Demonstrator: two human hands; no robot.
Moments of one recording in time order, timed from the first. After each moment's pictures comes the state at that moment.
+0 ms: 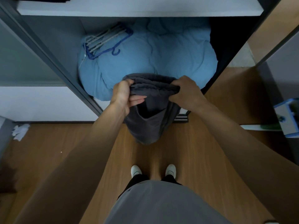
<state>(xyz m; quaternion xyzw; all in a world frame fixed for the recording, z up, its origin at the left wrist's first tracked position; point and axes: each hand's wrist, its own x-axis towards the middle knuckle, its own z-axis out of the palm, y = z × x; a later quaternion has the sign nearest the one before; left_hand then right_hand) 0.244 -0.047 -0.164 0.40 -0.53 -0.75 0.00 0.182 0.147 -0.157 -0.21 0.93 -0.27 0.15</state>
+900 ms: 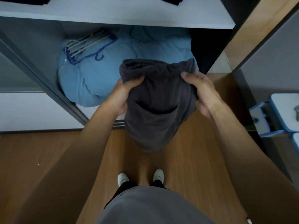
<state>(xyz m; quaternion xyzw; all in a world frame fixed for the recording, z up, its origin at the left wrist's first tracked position) 0.217 -0.027 -0.169 0.11 -0.49 -0.86 -0.01 0.171 0.206 -0.122 -0.04 0.60 -0.77 0.23</state>
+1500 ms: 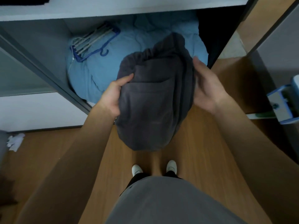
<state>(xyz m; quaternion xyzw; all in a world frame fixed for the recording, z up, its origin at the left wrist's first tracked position) 0.249 -0.045 -0.153 0.21 -0.43 -0.86 -0.15 0.183 0.198 -0.136 0.00 0.45 -0.82 0.36</state>
